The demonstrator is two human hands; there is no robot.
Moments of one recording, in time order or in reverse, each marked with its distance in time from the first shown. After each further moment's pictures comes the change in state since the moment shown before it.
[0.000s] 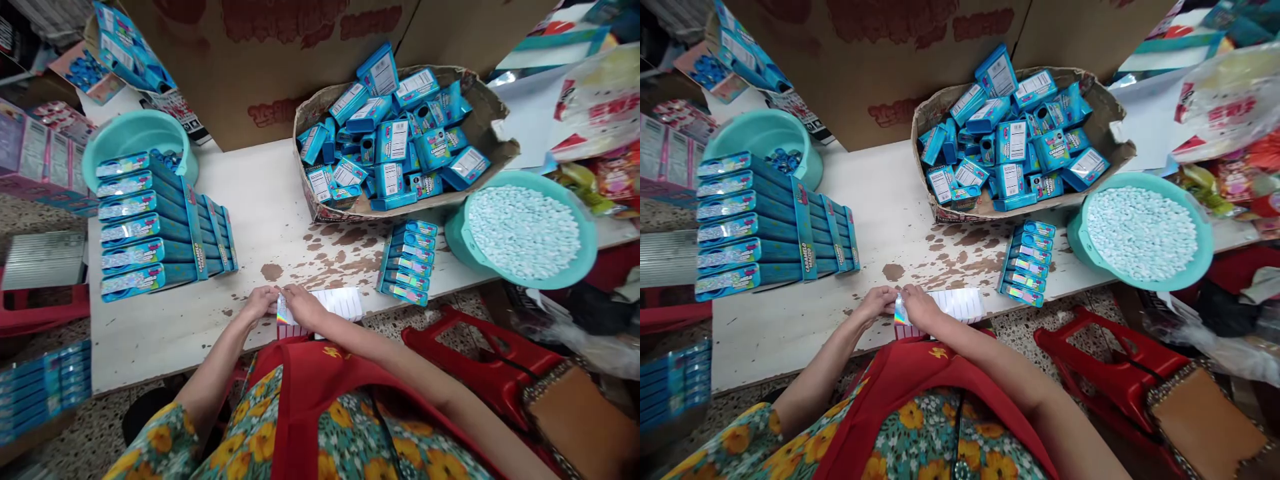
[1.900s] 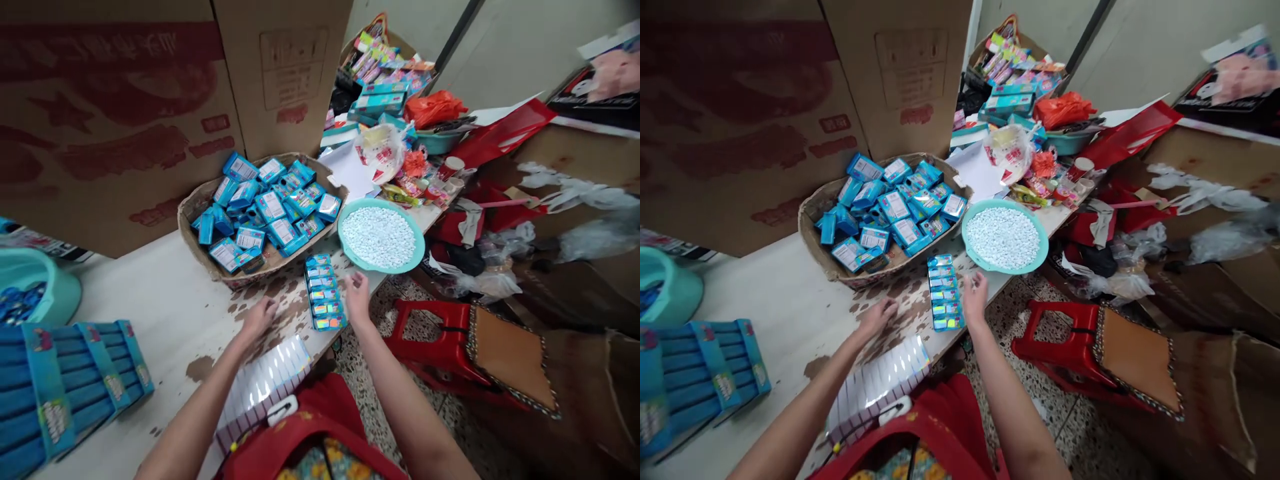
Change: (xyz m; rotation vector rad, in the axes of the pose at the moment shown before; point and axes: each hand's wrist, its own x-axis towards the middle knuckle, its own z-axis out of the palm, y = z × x) left_hand 0.074 0.125 0.173 0.958 -0.222 0.667; right_hand -0.151 0.201 -0.150 0.558 1.463 0.870
